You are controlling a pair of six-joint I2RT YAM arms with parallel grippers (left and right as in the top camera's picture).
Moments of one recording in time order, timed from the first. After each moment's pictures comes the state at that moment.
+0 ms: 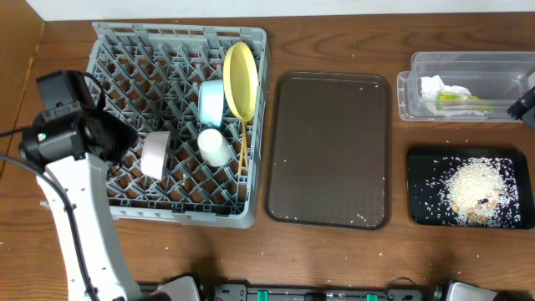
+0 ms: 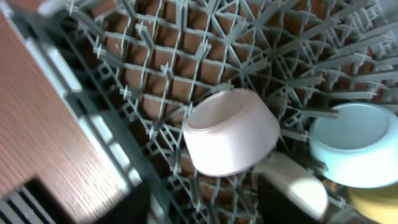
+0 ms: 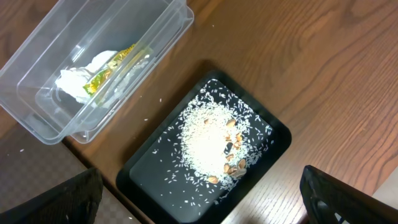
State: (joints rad) left arm 0.37 1.38 1.48 -1.26 -0.12 -0.60; right arm -0.28 1.45 1.72 -1.40 0.24 0.57
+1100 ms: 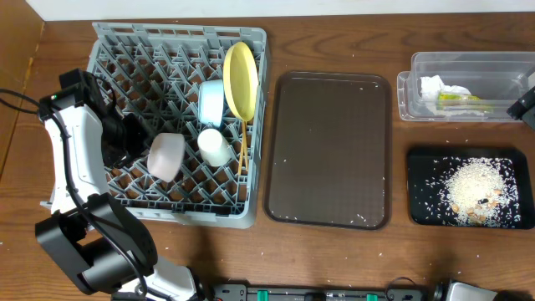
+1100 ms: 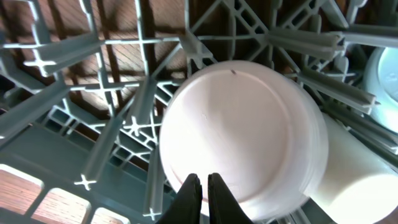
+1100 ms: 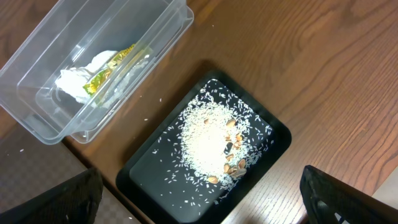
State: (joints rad) left arm 0.44 1.74 1.48 -1.26 0.14 -0.27; right arm -0.28 1.45 1.72 -1.40 0.24 0.57
